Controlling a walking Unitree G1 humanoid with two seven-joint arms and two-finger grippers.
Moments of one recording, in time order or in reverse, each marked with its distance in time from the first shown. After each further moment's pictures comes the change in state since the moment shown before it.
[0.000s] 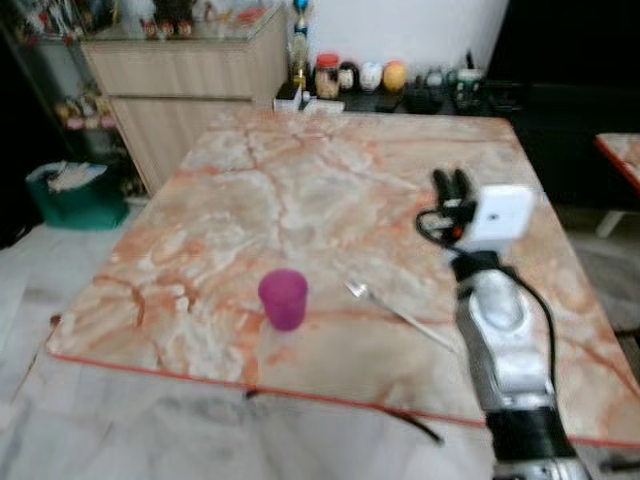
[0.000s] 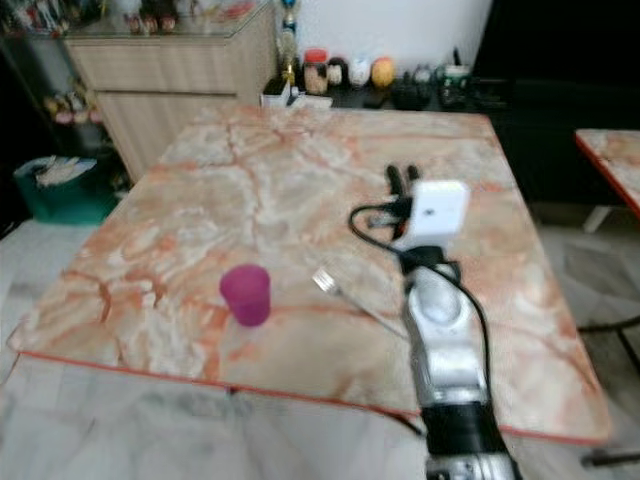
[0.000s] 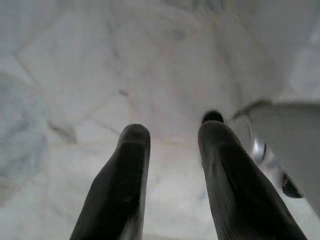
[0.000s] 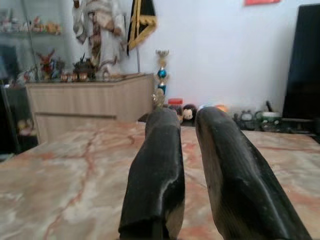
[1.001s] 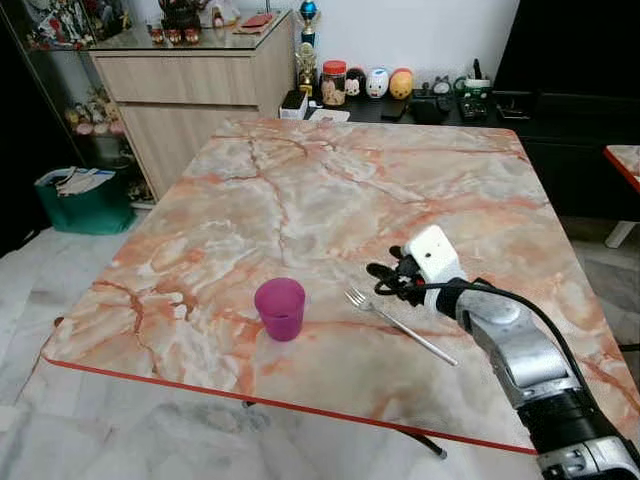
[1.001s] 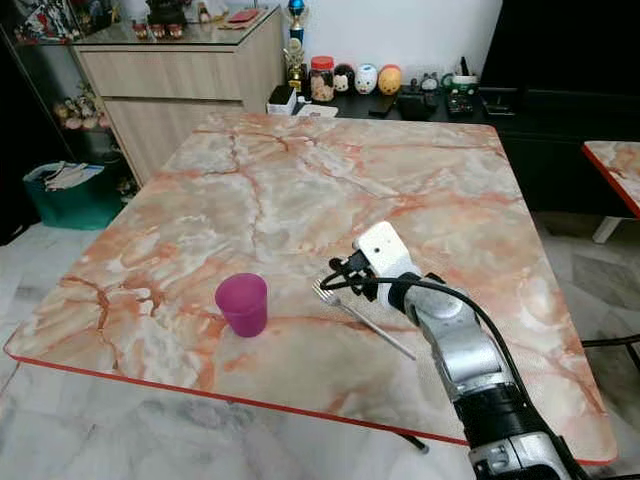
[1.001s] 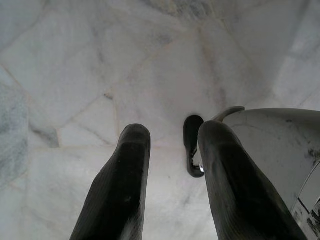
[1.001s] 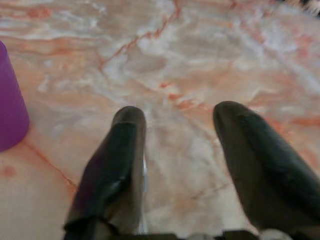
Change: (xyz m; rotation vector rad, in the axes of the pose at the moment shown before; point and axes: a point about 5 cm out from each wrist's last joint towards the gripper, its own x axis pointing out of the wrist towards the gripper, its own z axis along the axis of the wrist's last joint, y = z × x) left arm 0.003 -0.009 0.000 -0.013 0.012 -0.036; right arm -0.013 0.000 -0.057 -0.180 0.550 0.525
